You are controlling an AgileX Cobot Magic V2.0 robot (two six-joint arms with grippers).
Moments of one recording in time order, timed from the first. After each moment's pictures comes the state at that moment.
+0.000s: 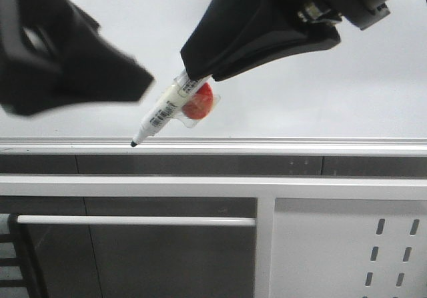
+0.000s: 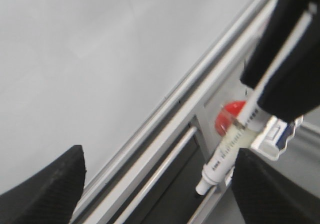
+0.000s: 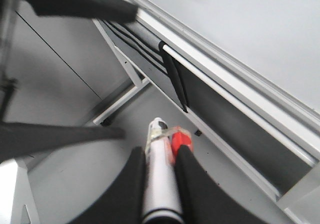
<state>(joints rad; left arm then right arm) -0.94 1.02 -0.60 1.14 0.24 -0.92 0.76 1.19 -0.80 0.56 0.34 -0.38</state>
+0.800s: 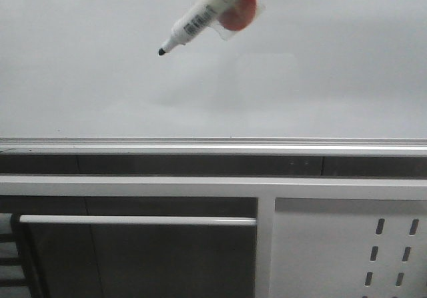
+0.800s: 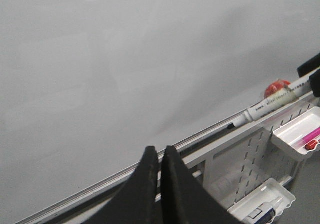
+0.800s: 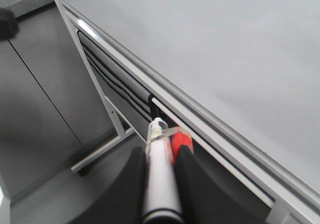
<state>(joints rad) -0.94 0.46 -0.46 0.91 0.40 -0.92 0.76 0.96 -0.69 0.47 0.22 -0.38</state>
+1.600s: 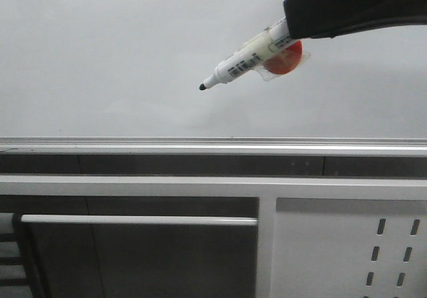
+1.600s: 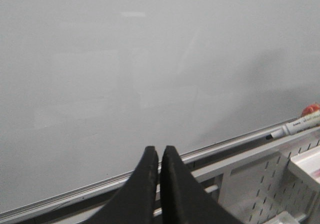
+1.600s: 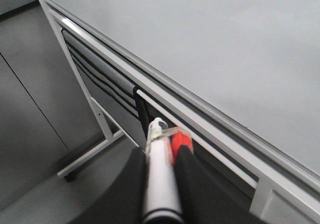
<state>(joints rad) -0.85 0.20 -0.31 0.93 0.40 -0.97 0.76 0.88 -0.54 0.47 0.11 -0.38</state>
